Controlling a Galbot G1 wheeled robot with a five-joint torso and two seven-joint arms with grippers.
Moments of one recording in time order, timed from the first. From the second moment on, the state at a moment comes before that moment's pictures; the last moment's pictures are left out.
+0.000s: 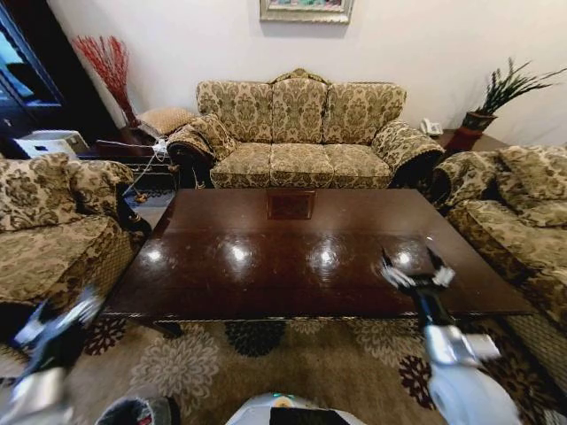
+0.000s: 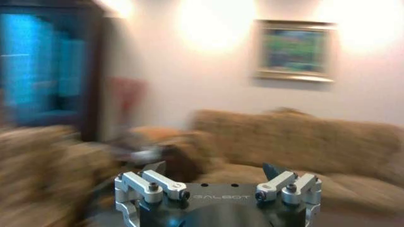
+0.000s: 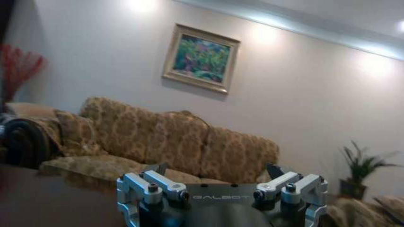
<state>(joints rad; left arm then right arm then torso) 1.87 -1.37 -1.14 -2.35 -0.62 -0.05 0.19 -1.84 1.24 0.85 2.31 0.22 0.21 0.03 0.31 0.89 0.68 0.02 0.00</state>
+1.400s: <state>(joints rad) 1.86 -1.29 -1.05 -2.49 -0.61 0.06 0.15 -1.88 1.40 0.49 2.45 0.15 0.11 0.10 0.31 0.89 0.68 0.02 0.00</state>
